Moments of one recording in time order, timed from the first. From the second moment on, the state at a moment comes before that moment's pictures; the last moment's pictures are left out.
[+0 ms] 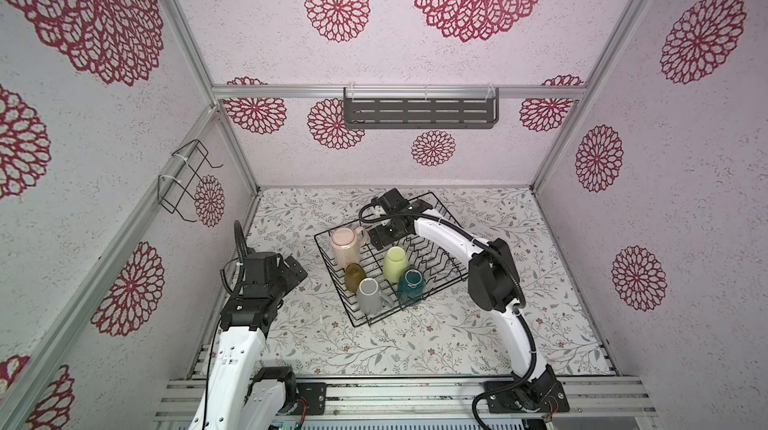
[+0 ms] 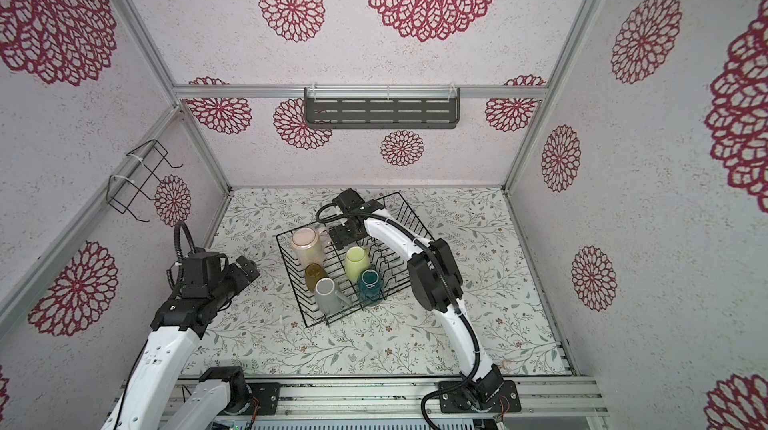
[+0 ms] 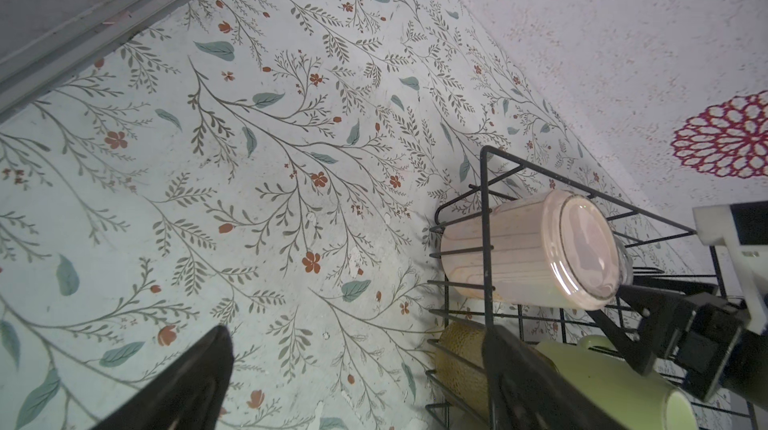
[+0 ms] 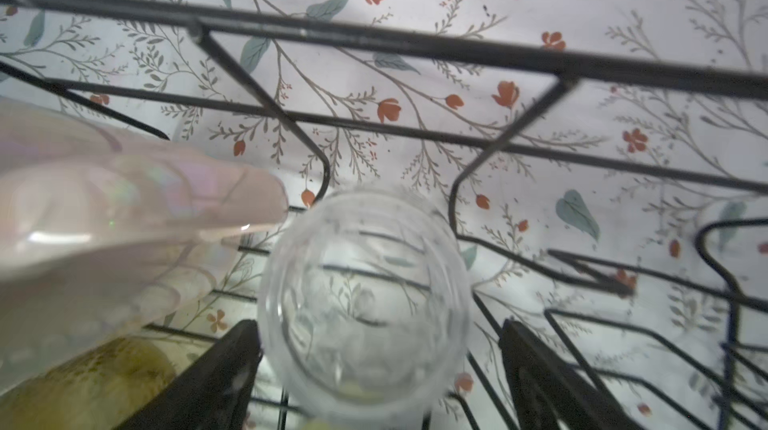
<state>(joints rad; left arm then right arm) 0.03 0.82 0.69 -0.61 -0.09 -0.69 0.70 2.26 2.06 -0.83 -0.02 0.11</state>
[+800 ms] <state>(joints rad) 0.07 0.84 0.60 -0.49 -0.06 -0.70 0.41 2.04 1.69 -0.81 -0.01 0.10</state>
